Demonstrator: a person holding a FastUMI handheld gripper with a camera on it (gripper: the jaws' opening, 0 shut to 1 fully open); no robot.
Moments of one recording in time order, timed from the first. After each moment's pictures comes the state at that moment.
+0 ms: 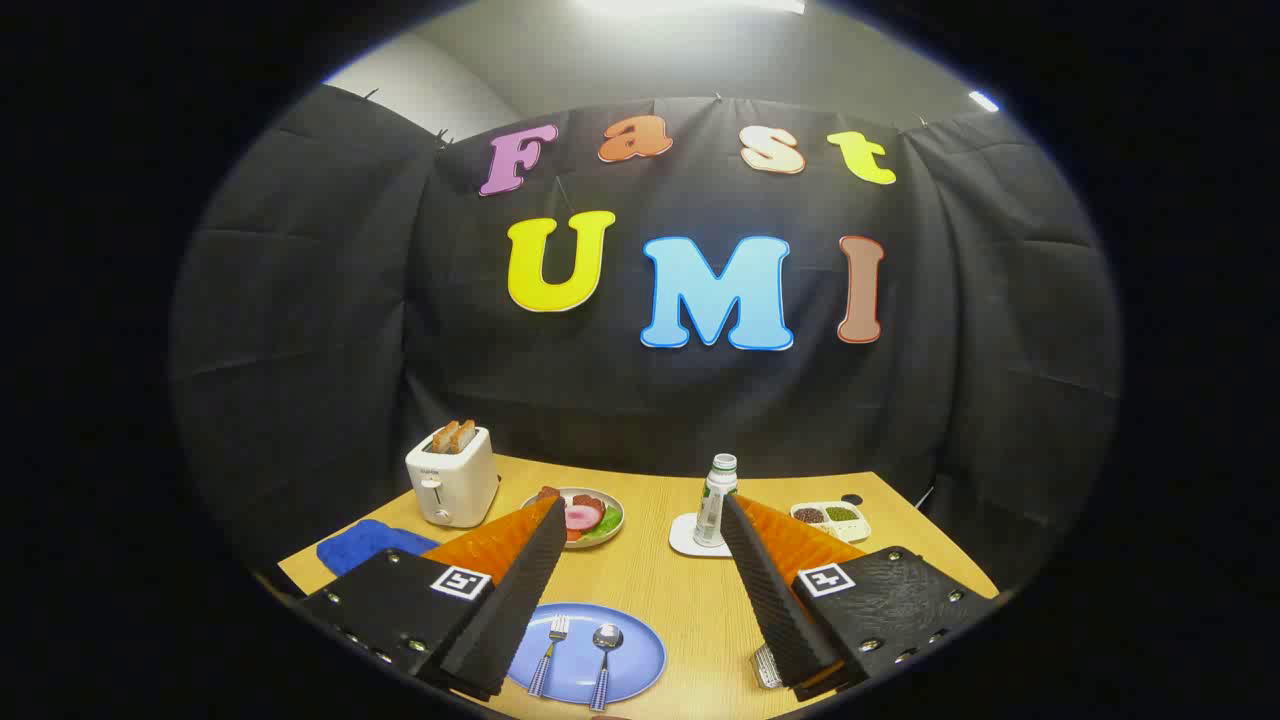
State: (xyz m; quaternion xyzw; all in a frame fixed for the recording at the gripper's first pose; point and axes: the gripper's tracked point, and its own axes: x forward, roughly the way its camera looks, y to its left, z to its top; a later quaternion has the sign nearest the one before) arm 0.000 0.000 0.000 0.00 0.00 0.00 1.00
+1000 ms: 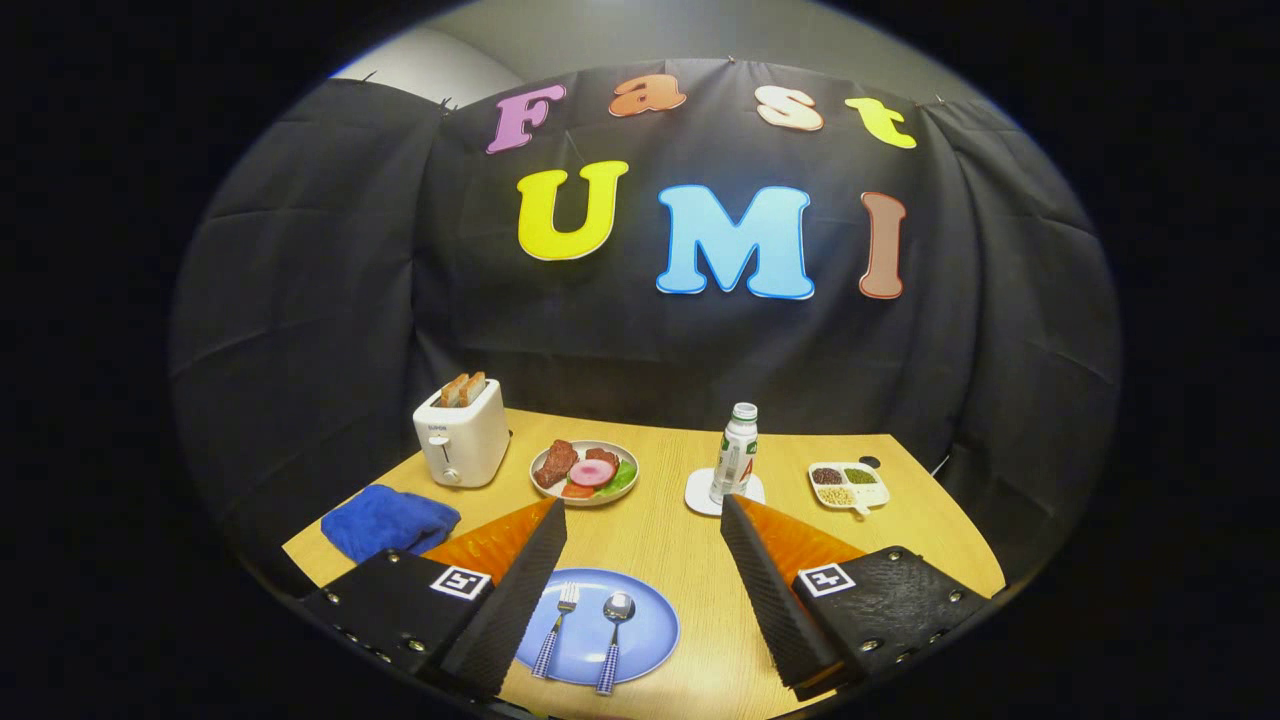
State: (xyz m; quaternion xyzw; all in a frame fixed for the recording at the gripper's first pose) arm 0.013 0.015 -0.047 0.00 0.08 0.02 1.00
